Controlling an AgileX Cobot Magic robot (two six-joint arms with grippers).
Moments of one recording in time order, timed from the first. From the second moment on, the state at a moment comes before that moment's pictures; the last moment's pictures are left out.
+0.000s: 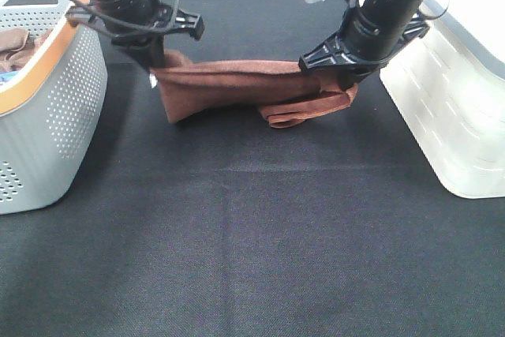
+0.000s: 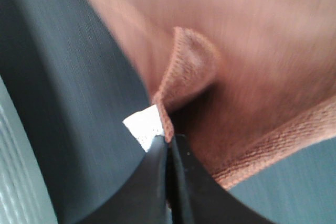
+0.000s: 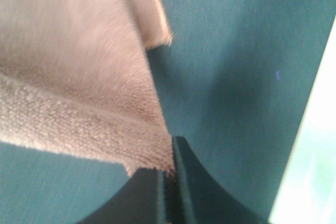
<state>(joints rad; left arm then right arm) -0.40 2.08 -1.80 -0.07 1.07 -0.14 0.41 1.92 -1.45 -0.19 0.76 0.07</state>
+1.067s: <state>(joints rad) -0.57 1.89 -1.51 -0.05 1.21 -0.12 0.40 1.78 -1.22 0.15 1.00 -0.23</state>
